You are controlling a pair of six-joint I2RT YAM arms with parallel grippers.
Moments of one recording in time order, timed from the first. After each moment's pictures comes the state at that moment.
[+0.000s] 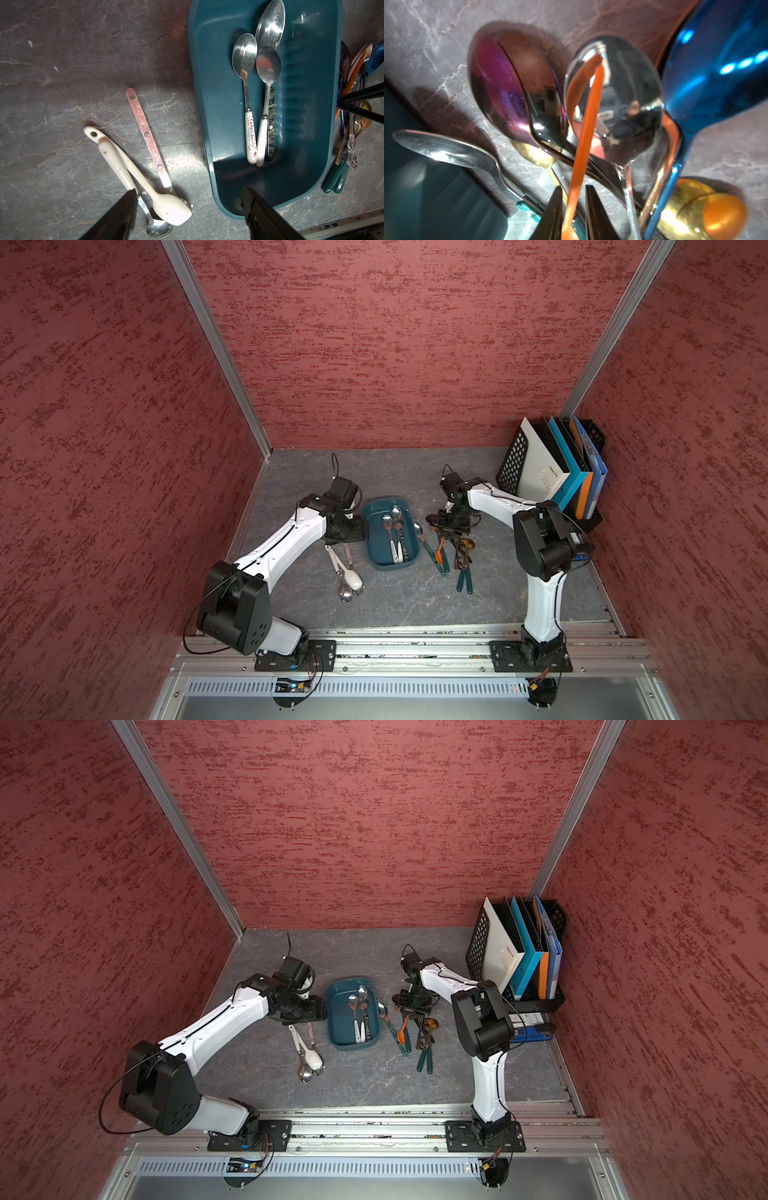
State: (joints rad) left arm -0.39 1.45 1.13 -0.92 0.10 -0.45; right arm 0.39 2.03 1.47 -0.93 -0.24 0.58
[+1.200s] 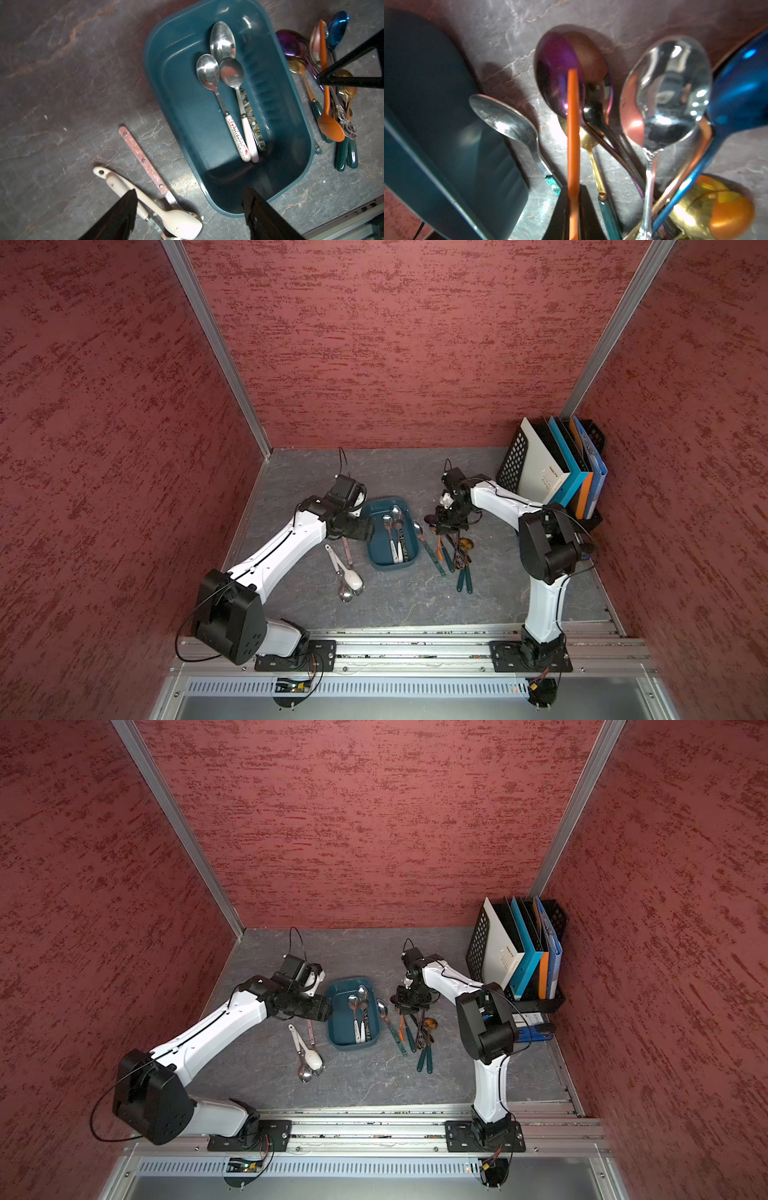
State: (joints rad) left arm -0.47 1.40 1.14 -0.83 0.05 -0.18; right arm 0.38 1.99 1.49 -0.93 -0.37 0.45
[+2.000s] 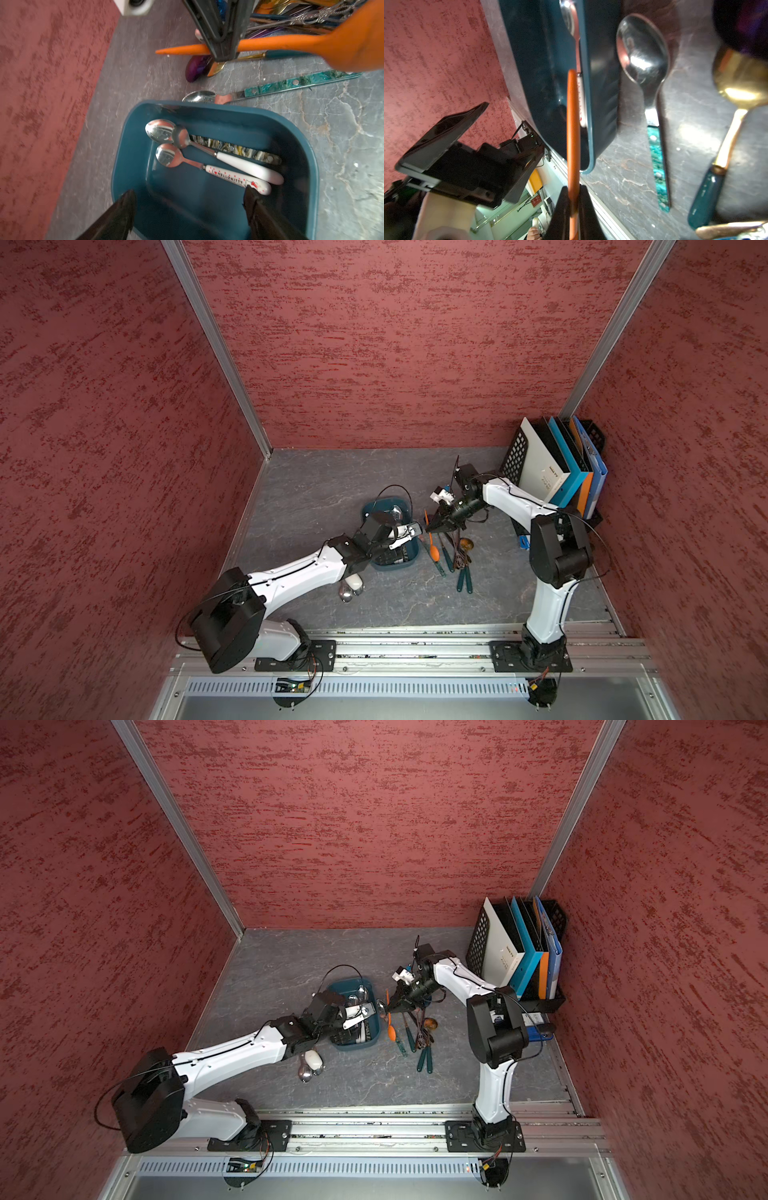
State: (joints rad) left arm -0.78 1.38 0.80 -0.12 -0.16 0.65; right arm 0.32 1.92 1.47 -1.02 -0.92 0.26
